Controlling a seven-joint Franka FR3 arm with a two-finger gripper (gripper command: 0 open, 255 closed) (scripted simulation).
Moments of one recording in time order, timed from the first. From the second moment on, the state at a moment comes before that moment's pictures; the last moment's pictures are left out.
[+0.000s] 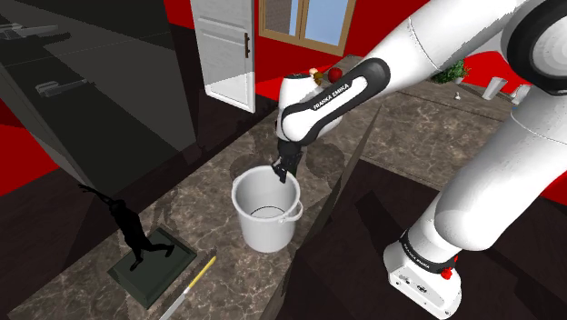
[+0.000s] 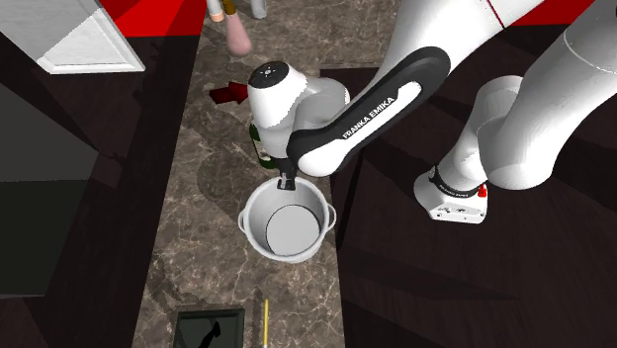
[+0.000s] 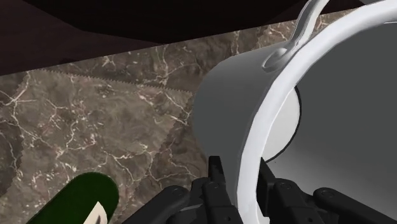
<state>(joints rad) 0.10 0.00 0.20 -2.47 0.16 2.41 0.05</state>
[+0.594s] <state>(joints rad) 0.10 -0.09 0.20 -2.43 0.17 2.28 0.05</state>
